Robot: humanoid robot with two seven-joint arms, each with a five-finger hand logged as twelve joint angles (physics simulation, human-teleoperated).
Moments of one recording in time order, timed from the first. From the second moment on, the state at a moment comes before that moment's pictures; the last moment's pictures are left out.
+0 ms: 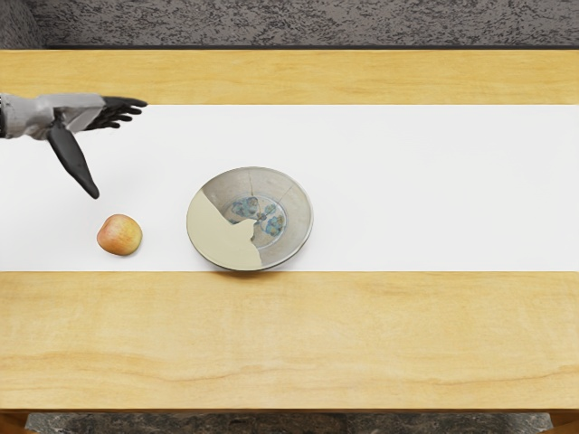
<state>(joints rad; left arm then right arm) -1.19 0.73 -0.20 -0.84 0.85 -0.61 -0.16 -0.04 0.00 -0.14 0.25 0.07 0.08 -0.05</state>
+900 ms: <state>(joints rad) -1.24 0.78 -0.22 -1.43 0.91 -0.61 0.61 -0.03 0.00 -0.13 0.24 0.07 0.08 -0.05</state>
